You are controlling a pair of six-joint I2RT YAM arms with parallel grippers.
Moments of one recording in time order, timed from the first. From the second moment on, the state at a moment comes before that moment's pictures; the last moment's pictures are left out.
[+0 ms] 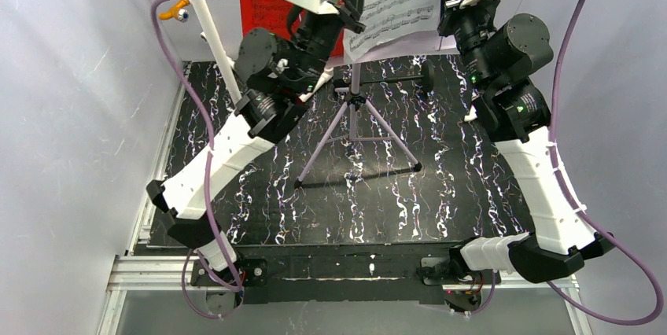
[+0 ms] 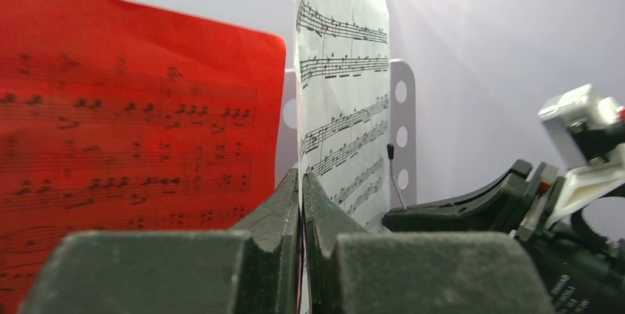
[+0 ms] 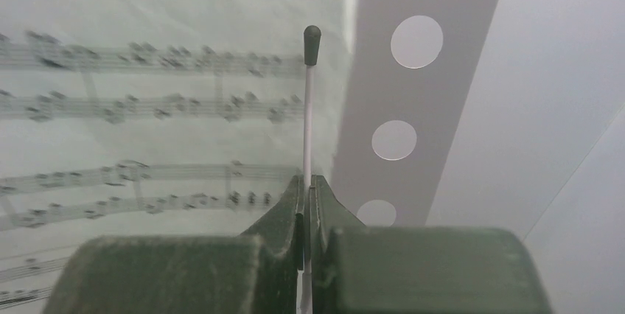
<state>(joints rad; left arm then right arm) -0.96 1.62 2.13 0.22 -0.28 0.22 0.52 1.30 1.83 -0.16 0.22 -0.23</state>
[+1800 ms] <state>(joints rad) -0.88 1.20 1.66 0.15 -0.18 -0.15 0.52 0.90 1.58 -0.42 0.11 -0.03</state>
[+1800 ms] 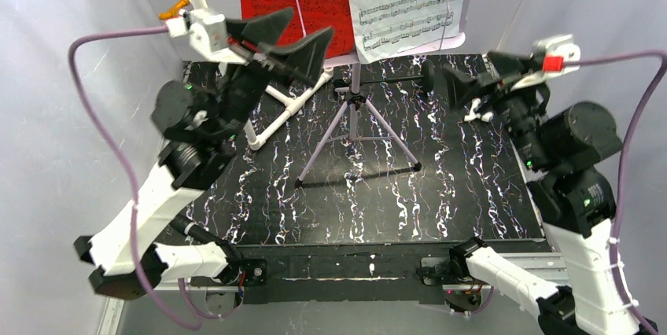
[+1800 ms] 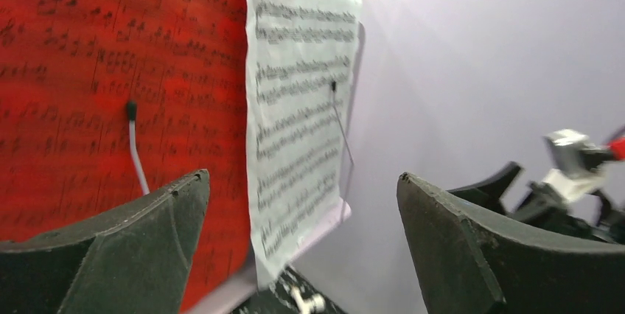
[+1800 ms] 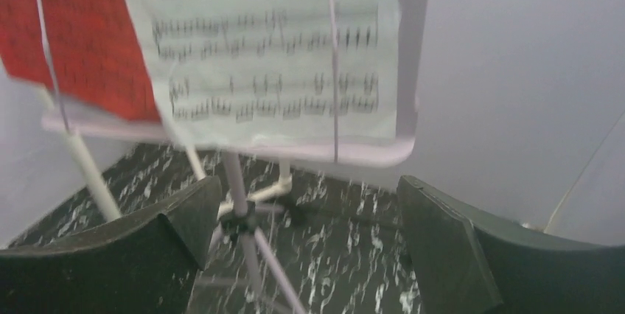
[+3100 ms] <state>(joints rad) -0.70 0.96 0.70 -0.39 -0.08 -0.53 0.51 1.36 0.89 0.13 -0.19 -0.03</state>
